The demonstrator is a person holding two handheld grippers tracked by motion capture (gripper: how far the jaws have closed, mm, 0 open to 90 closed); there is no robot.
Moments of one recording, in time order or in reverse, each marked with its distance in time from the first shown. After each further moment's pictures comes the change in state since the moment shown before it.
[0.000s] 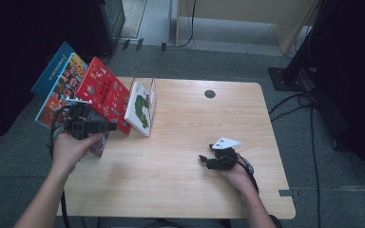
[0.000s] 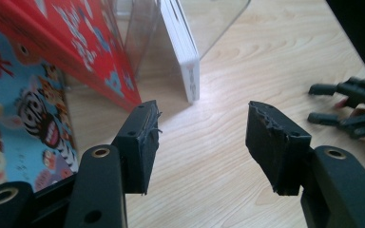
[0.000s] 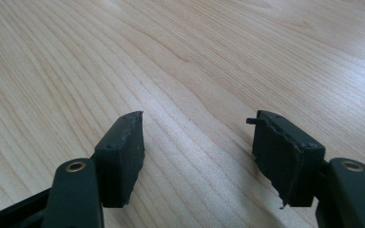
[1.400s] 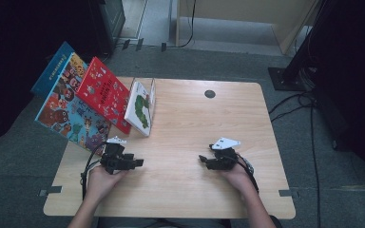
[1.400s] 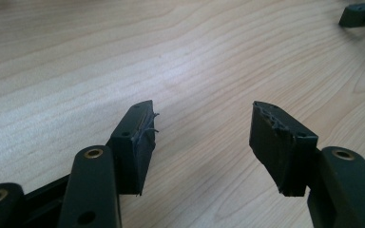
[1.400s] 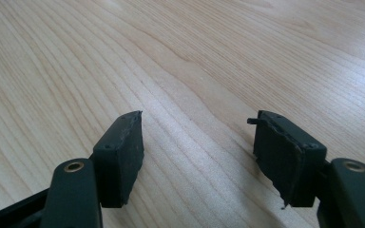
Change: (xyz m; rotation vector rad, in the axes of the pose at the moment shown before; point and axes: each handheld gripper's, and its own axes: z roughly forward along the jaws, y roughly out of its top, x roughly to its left) left arm -0.023 -0.094 0.101 0.103 -0.055 0.123; right arm 0.001 0.000 0.000 0.004 0.001 -0.003
